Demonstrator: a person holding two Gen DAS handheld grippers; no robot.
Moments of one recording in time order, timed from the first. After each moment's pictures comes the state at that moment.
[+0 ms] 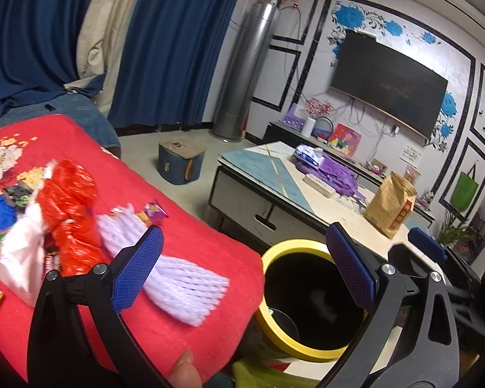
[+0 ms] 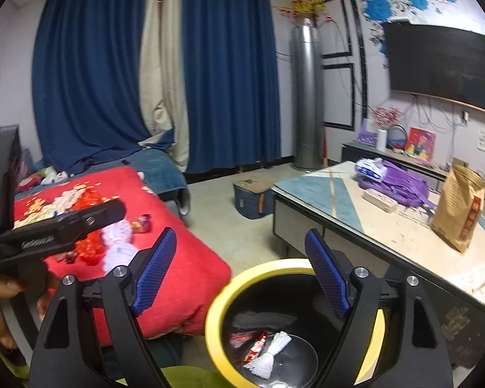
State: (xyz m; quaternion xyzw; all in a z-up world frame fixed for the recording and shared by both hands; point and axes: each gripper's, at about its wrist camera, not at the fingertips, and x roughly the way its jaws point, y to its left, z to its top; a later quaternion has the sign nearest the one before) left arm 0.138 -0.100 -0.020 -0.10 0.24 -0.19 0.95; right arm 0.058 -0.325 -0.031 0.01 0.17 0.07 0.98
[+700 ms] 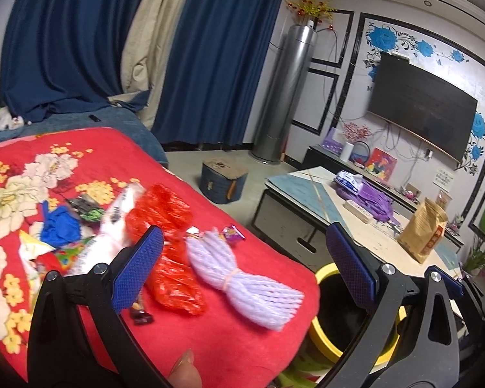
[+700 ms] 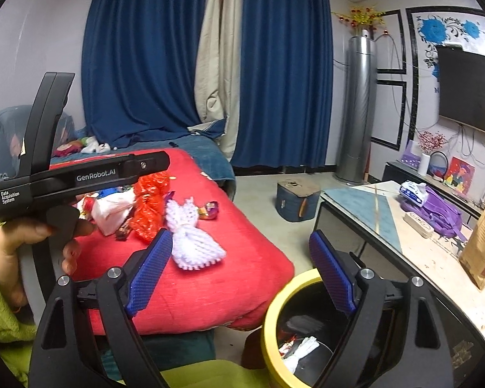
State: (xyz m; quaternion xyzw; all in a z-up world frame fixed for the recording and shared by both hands) left arm 0.124 -0.036 -0.006 -0.11 0.21 -0.10 0.97; right arm 0.041 -0.248 -0.031 -0.06 0.17 0.16 0.97
